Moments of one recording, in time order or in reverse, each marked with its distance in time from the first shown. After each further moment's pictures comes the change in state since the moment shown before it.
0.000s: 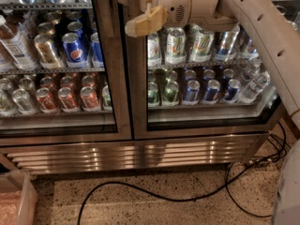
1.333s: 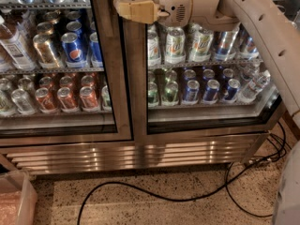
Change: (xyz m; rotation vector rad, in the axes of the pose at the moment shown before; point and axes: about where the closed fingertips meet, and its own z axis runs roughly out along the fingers) arm 0.000 0.000 0.000 0.000 0.000 0.000
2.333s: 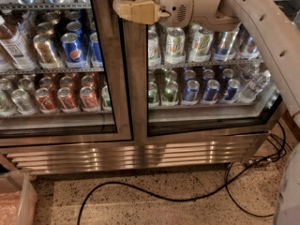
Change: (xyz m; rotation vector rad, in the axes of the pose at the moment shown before) arm -0.001 0.001 0.000 -0.001 -0.002 -0.003
